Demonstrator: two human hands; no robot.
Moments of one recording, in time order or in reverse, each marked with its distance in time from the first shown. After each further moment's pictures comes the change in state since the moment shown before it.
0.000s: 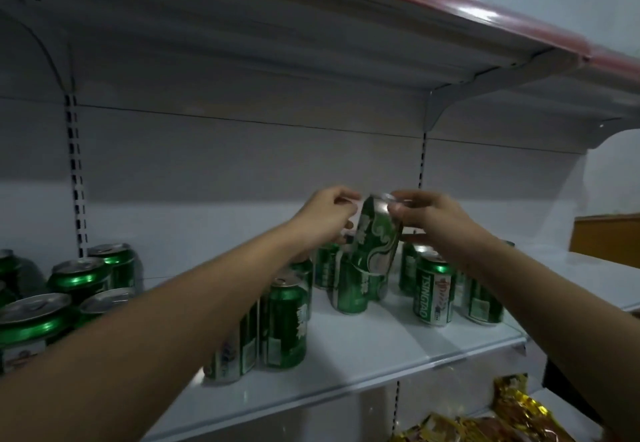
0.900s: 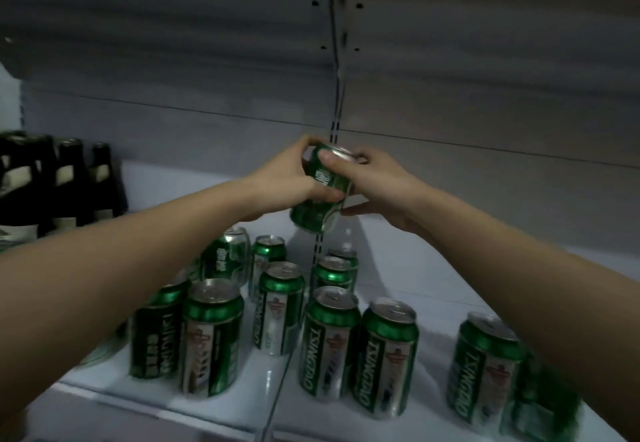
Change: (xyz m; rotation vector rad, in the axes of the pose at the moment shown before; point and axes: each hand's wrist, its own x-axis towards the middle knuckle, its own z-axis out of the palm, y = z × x) left_hand -0.161 -0.013 -0.318 0.295 0.430 -0.017; right_hand -0.001 -0.163 0.351 0.053 -0.560 -0.236
